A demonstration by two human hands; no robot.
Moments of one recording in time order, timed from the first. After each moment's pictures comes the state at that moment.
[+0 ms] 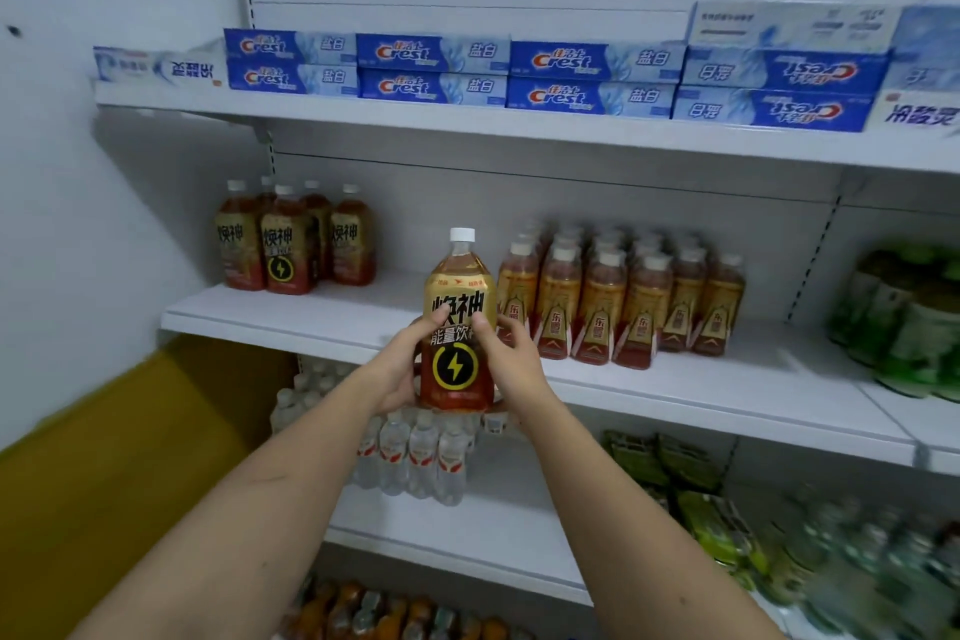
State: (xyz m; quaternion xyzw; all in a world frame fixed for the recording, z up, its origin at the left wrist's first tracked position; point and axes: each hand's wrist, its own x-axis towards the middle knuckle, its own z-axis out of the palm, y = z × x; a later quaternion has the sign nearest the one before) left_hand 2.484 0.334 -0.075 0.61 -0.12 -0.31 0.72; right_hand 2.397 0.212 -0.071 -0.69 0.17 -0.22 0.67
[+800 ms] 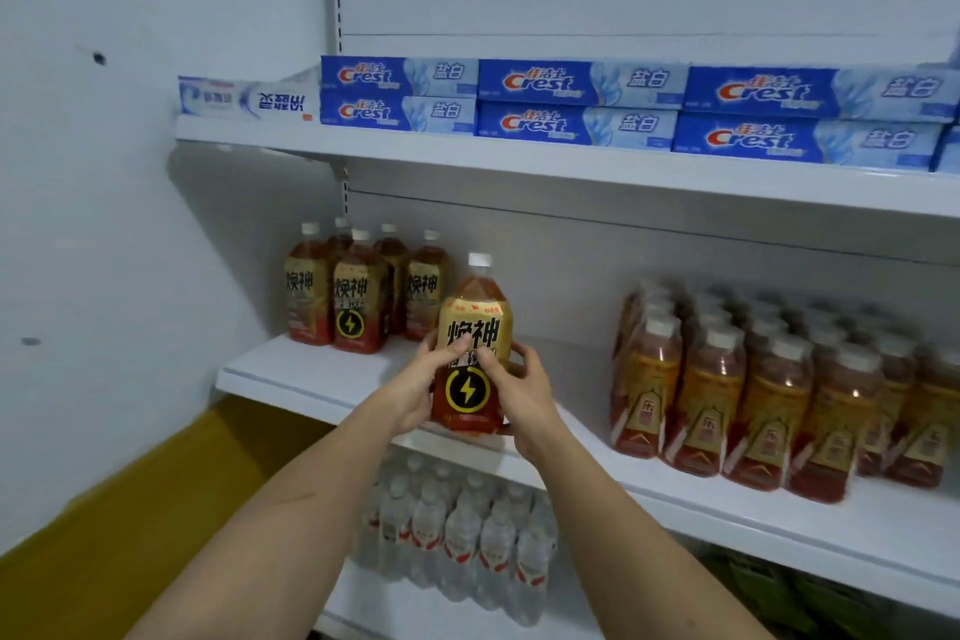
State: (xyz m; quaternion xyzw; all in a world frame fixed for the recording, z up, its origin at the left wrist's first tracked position) left_hand 2.661 0.377 -0.072 0.58 -0.14 -0.24 0.76; right_hand 2.578 0.261 -0.067 -0.65 0.12 -0.17 0.74
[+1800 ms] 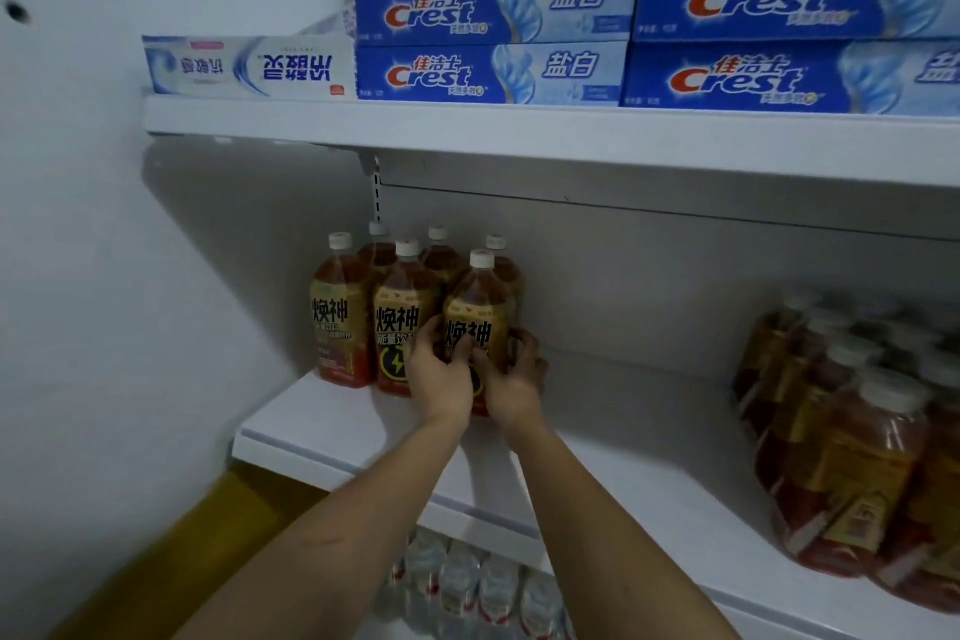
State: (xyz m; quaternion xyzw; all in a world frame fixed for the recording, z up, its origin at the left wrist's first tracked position) left_hand 2.849 0.378 -0.114 0.71 -0.03 0.17 0.68; right_hand 2.811 0.303 -0.117 -0.76 0.20 -0.24 0.57
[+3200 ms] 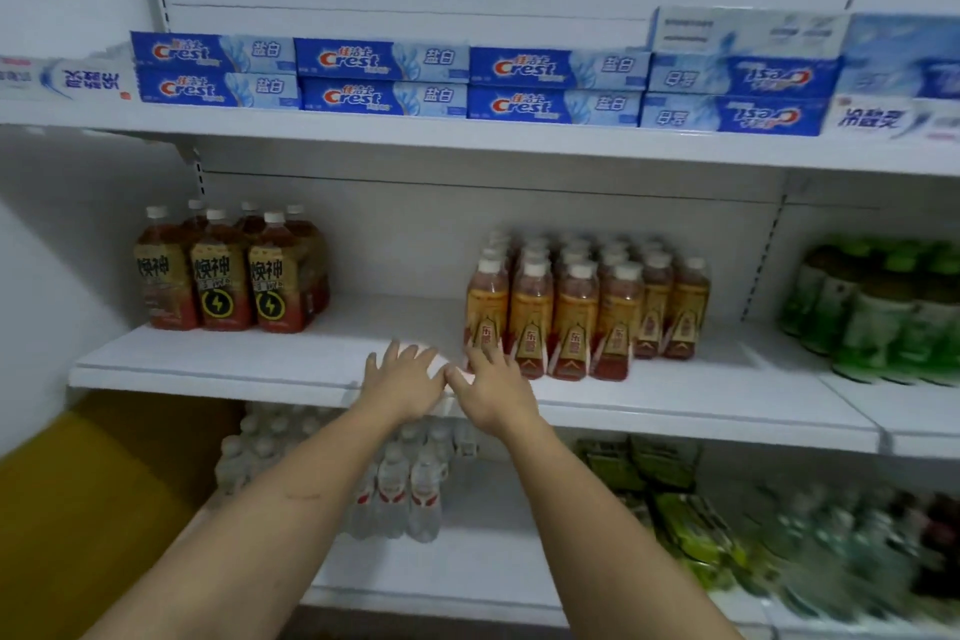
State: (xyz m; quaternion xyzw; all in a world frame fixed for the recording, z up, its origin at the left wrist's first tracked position) left_hand 2.548 0.282 -0.097 0.95 -0.32 -0.01 0.07; right_hand 2.449 0.176 -0.095 -0.94 0.21 -0.11 0.23
